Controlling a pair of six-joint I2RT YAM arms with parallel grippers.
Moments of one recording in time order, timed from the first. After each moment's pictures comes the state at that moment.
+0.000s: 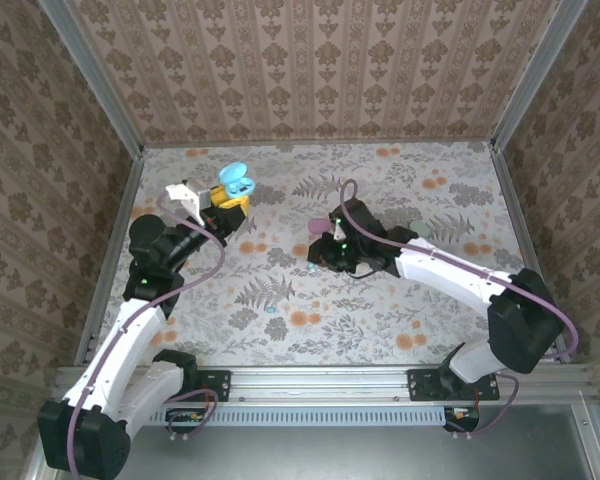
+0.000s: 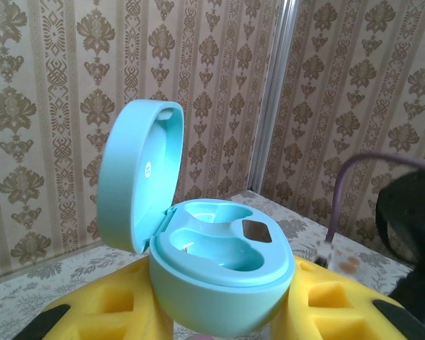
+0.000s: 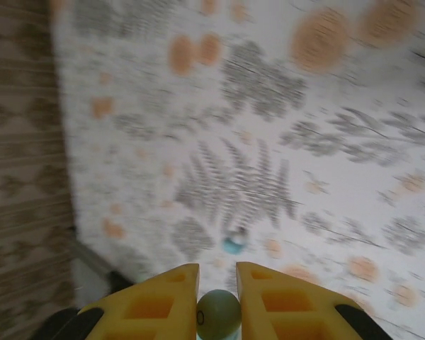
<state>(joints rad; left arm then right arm) -0.28 0.86 0.66 0.33 0.60 -0.20 0.67 1.47 1.03 -0.34 -0.35 0.96</state>
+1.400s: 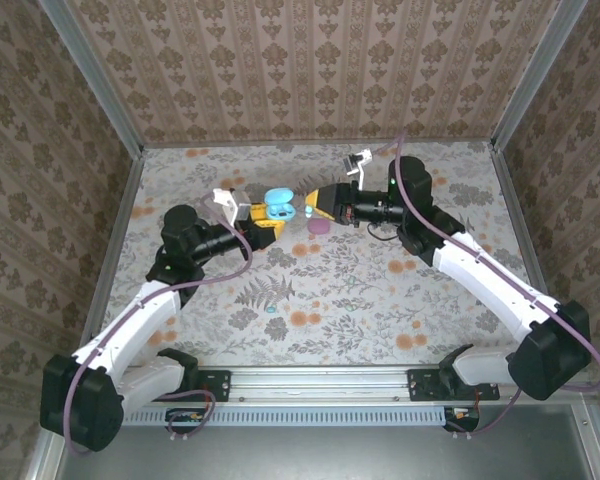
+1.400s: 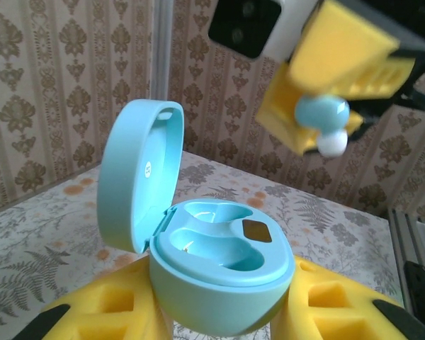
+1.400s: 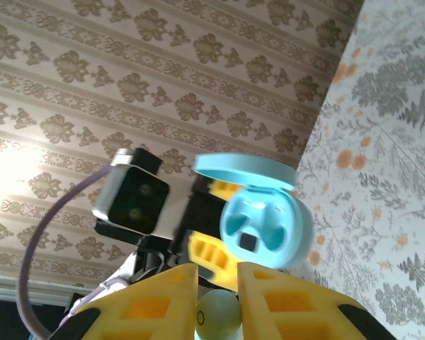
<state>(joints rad) -0.42 1.03 0.66 0.36 0.82 -0.12 0.50 1.31 1.13 0.03 -0.76 1.04</state>
